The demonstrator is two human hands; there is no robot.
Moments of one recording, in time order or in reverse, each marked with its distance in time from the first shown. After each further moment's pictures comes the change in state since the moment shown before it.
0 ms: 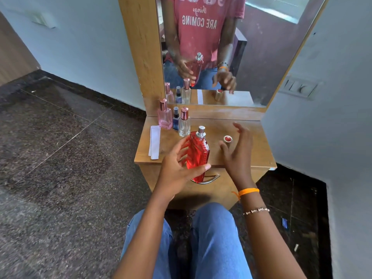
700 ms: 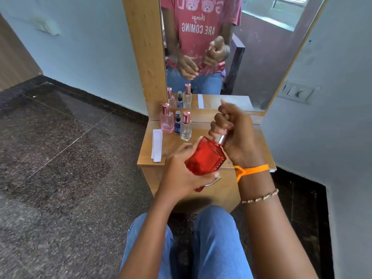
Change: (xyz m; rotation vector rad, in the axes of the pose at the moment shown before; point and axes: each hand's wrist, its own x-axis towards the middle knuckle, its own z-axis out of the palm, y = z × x) left_hand -0.010 0.025 -0.002 0.386 -0.032 0.210; right_hand 0.049 -0.111 -0.026 1.220 -0.347 0.560
